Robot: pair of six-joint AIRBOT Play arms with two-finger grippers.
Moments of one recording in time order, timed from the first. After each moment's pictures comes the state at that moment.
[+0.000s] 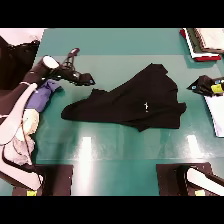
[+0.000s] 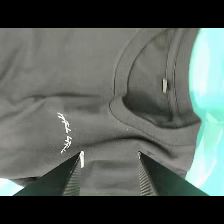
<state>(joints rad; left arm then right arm) -0.19 -1.76 1.52 0.88 -0.96 -1.24 -0.37 -1.20 1.25 -1.07 1.36 1.42</state>
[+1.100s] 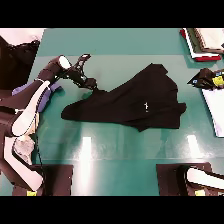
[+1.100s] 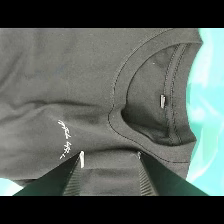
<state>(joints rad) -0.24 -1.87 1.66 1.09 -1.07 -1.30 -0.37 -1.32 1.39 -1.07 1.42 1.41</state>
